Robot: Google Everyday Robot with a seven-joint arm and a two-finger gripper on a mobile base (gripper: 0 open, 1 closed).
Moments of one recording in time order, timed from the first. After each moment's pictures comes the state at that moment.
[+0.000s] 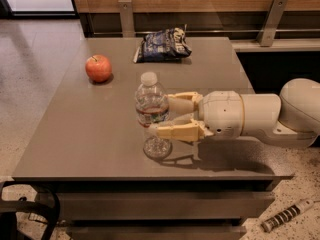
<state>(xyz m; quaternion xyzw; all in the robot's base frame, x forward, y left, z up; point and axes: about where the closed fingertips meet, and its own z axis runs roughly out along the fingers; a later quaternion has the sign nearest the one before) 0.440 -0.010 0.905 -0.51 0.54 0.43 0.51</state>
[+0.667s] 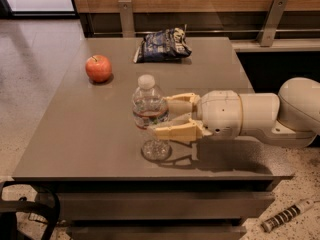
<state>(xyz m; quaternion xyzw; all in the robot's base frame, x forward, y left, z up) 0.439 -0.006 0.906 -0.51 0.54 0.43 0.51</state>
